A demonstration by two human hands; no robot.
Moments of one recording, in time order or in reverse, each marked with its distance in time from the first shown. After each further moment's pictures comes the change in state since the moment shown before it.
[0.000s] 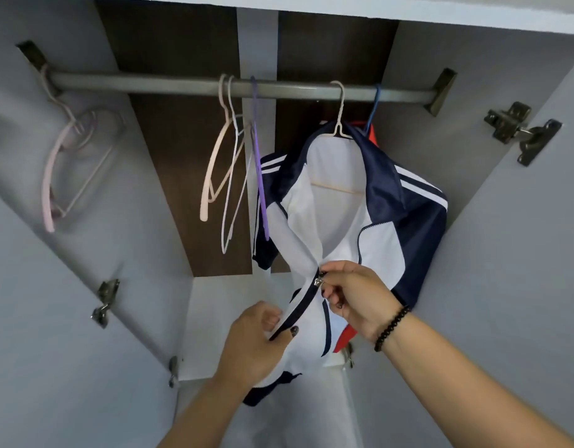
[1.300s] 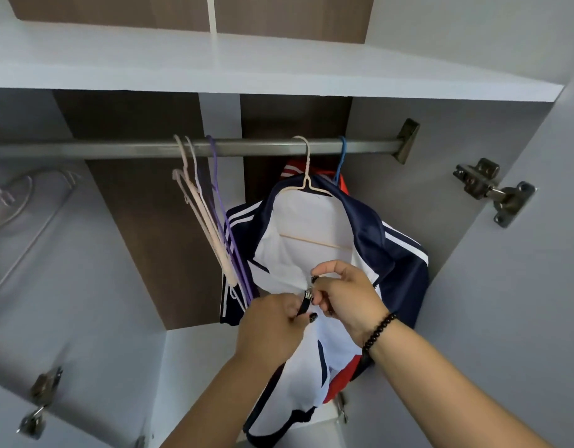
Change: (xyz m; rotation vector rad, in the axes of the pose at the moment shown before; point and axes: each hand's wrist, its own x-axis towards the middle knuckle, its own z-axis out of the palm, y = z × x) left_hand 0.123 0.104 0.014 0.179 0.008 0.306; right_hand 0.063 -0.080 -0.014 -0.150 0.098 -0.217
